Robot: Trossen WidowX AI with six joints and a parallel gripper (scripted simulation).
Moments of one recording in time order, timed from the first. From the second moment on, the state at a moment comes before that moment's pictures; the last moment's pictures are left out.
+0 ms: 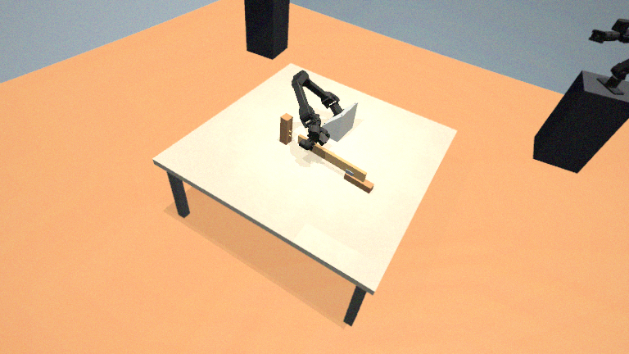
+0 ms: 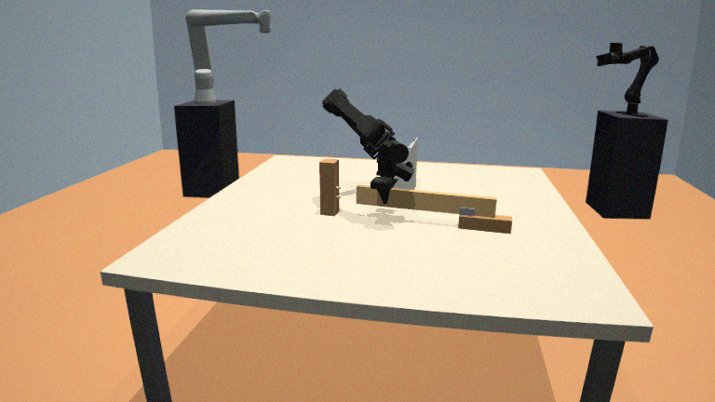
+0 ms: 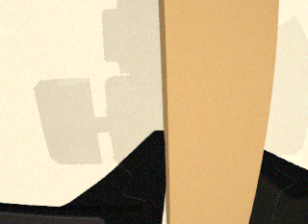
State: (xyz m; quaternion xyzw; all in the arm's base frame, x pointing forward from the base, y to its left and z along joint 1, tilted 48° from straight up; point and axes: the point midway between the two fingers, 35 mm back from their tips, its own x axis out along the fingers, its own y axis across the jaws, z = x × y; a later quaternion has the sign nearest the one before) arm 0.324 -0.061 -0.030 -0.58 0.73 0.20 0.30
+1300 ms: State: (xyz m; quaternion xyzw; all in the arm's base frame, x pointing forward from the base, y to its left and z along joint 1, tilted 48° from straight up) arm 0.323 -0.061 -0.031 -0.58 0.73 0.20 0.30
